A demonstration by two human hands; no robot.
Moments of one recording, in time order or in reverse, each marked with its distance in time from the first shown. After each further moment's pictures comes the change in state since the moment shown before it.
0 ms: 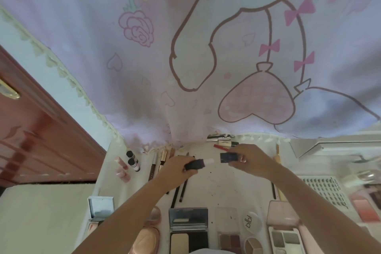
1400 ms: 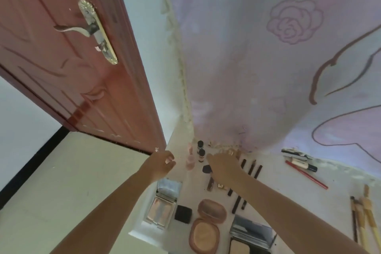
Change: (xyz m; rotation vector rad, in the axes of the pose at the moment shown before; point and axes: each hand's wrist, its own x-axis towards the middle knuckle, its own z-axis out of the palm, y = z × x) left_hand -0.111 -0.169 -0.087 -0.111 0.163 -0.565; right_hand 0.122 -0.186 0.134 -0.524 -0.387 -0.156
